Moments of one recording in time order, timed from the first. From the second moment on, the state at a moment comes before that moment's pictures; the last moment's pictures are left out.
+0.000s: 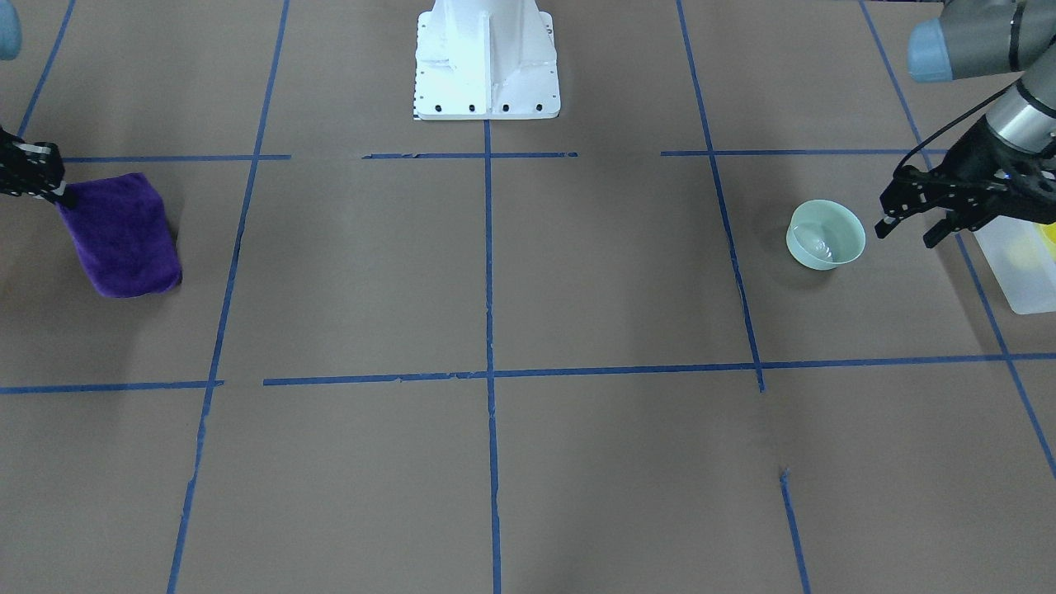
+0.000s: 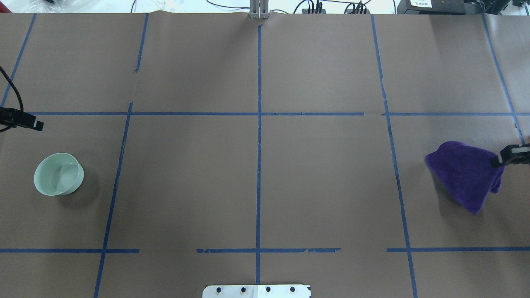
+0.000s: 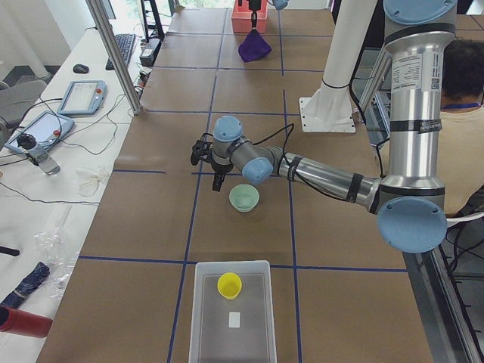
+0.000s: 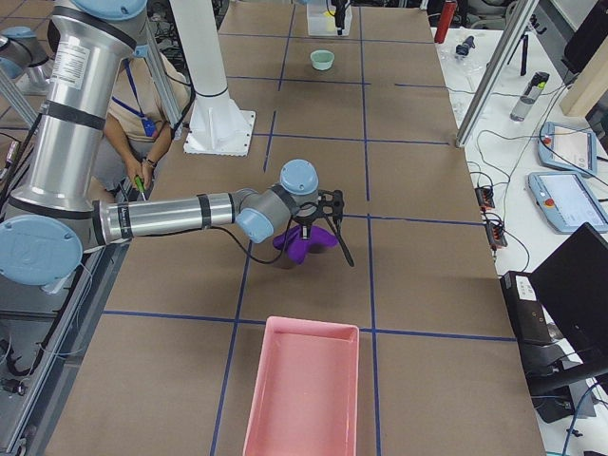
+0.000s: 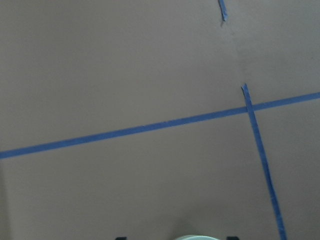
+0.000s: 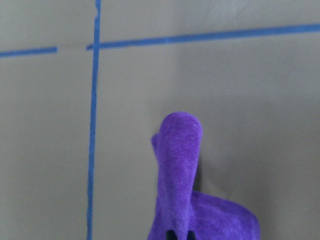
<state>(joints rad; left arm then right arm) -1.07 -1.51 -1.89 -2.04 -2.22 -0.70 1.20 -1.85 1.95 -0.97 2.43 0.78</state>
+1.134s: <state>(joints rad) -0.97 -1.51 -1.93 -2.04 -2.15 -0.83 1.90 -1.74 1.60 -1.36 2.41 -0.26</state>
